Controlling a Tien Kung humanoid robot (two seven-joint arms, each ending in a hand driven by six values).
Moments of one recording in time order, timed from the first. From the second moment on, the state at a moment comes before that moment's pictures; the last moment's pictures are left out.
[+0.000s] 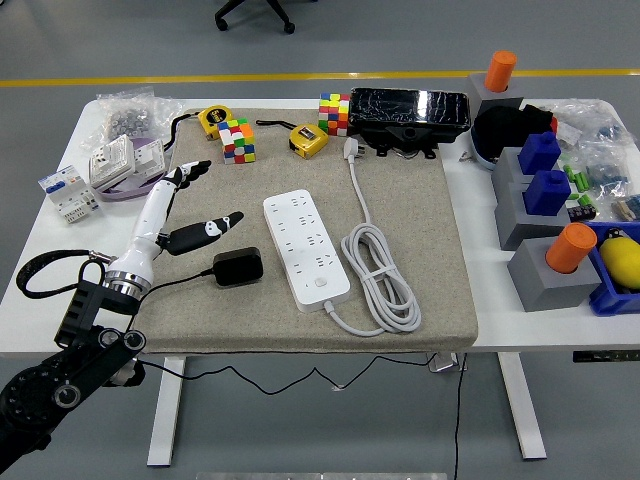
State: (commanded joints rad) left arm -0.35 0.25 -0.86 -1.11 1.35 0.54 -0.25; right arm -0.04 -0.21 1.37 0.31 -0.80 -0.04 -0.06
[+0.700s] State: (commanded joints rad) left arm -0.32 0.25 -0.94 -1.14 1.31 0.52 -0.25; right arm -0.04 -0.20 1.38 0.30 -0.80 -0.04 -0.06
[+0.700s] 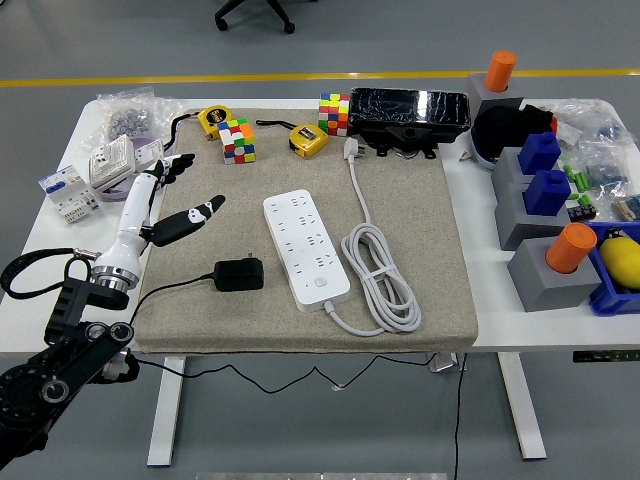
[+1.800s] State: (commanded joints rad) left arm -0.32 0.28 -1.01 -1.21 1.29 0.47 -0.24; right arm 0.01 -0.20 1.37 0.29 -0.80 -0.02 -0.09
